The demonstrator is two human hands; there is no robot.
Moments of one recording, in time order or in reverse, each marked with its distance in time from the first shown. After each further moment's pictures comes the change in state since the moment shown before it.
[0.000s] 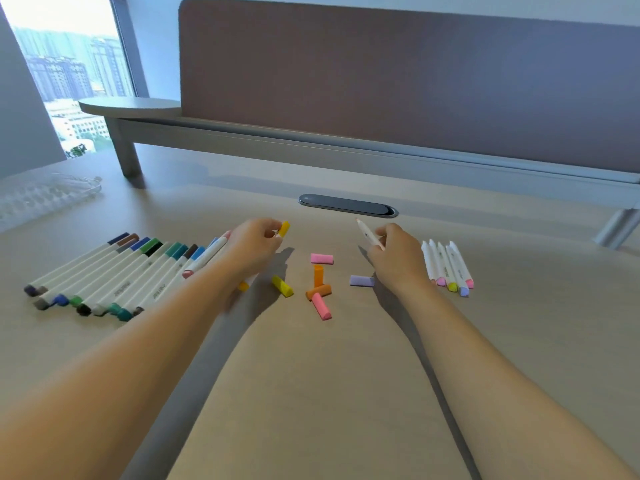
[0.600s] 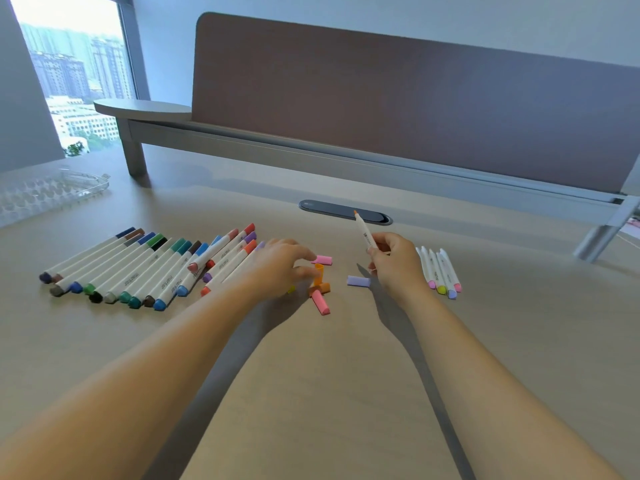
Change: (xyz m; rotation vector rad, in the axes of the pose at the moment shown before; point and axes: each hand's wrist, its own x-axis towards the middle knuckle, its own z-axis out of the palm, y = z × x) left_hand -0.033 0.011 0.011 0.289 -0.123 0.307; right_hand -0.020 -0.007 -0.006 0.361 -0.005 0.017
